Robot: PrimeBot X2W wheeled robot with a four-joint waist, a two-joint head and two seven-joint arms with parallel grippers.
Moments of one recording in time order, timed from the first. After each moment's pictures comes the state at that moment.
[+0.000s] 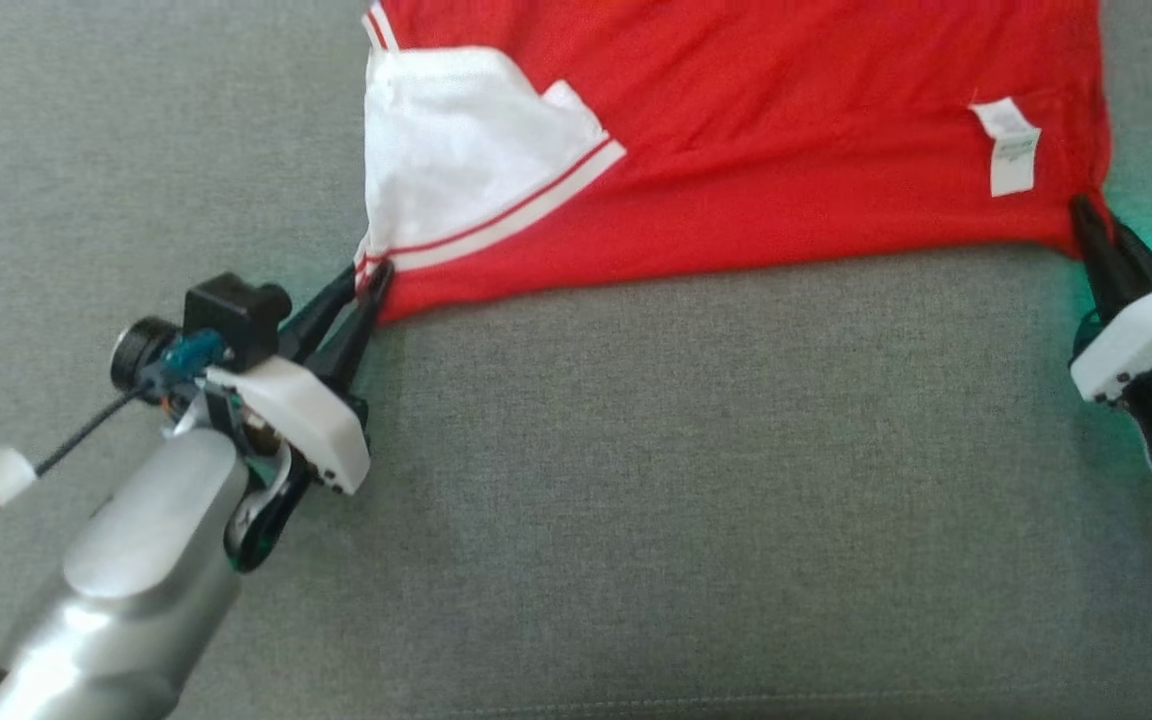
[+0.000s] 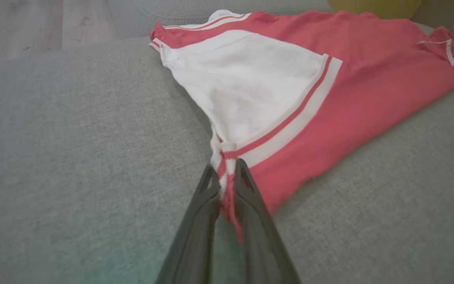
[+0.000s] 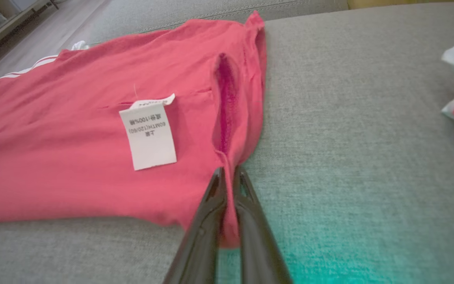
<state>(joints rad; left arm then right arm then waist) -0.64 0.40 -0.75 0.49 -0.64 -0.07 -0.03 -0.62 -0.55 0.55 0.71 0.86 0.12 -0.09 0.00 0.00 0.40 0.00</state>
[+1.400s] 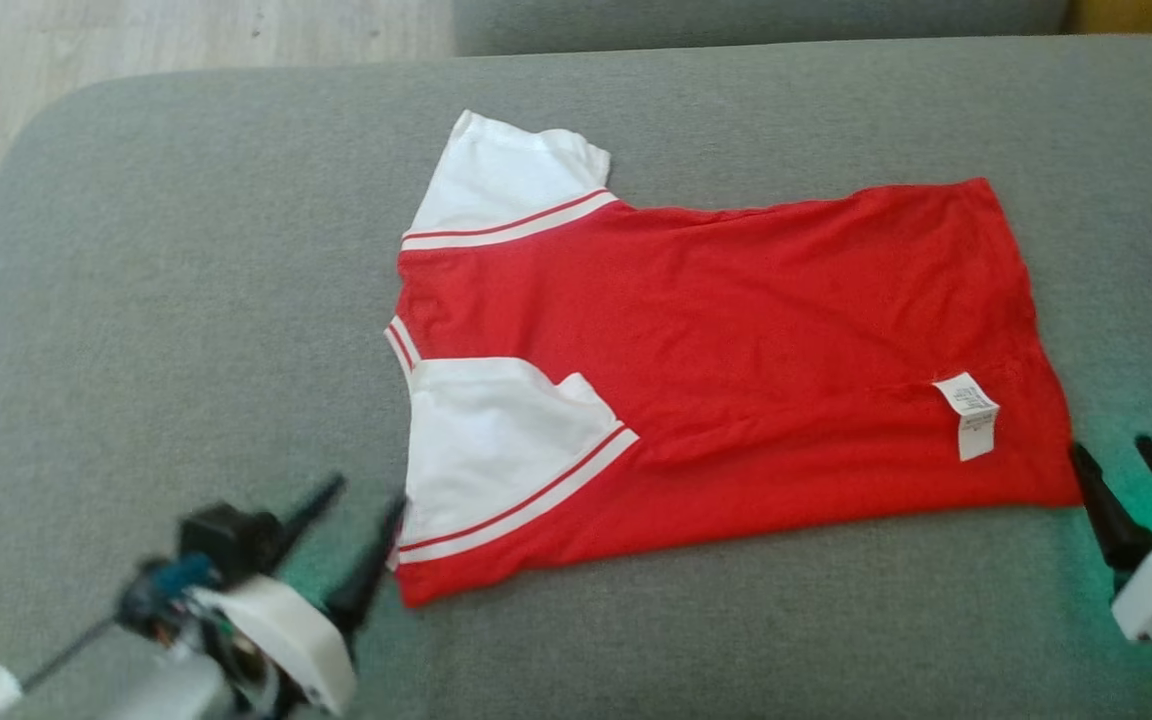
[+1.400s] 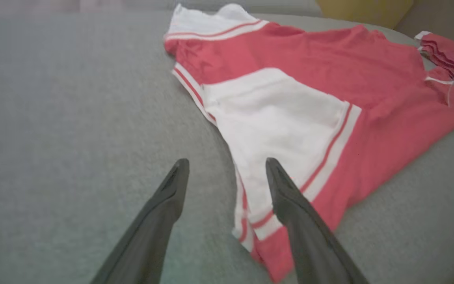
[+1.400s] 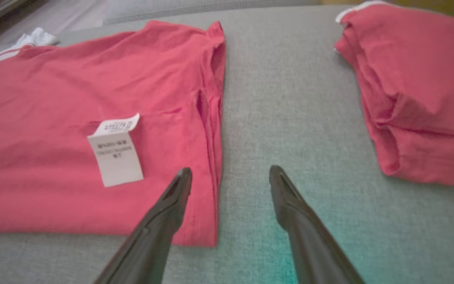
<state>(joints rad) -0.23 0.51 -0.78 0.25 -0.77 0.00 -0.02 -0.21 -0.67 0.56 0.62 0.85 0.12 -0.20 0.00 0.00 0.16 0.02</state>
